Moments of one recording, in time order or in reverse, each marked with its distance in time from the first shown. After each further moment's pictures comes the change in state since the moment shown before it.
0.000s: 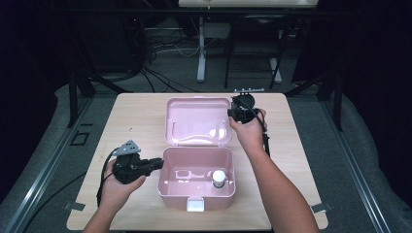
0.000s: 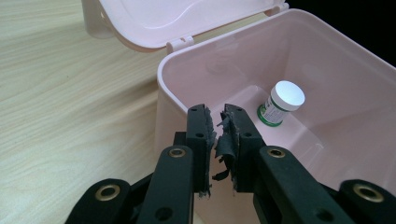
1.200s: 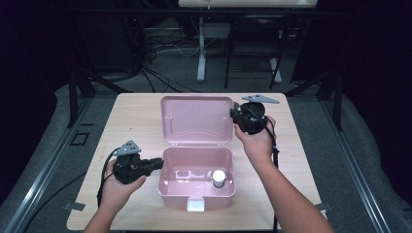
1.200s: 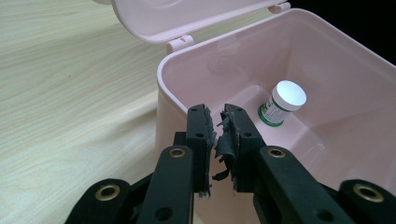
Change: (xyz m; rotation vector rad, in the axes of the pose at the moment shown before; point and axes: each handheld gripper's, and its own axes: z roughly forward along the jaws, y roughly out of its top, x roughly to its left) left arm -0.002 0.000 0.000 -0.001 0.012 -0.002; right arm 0.008 -0.021 -0.060 -0.205 0.085 -0.046
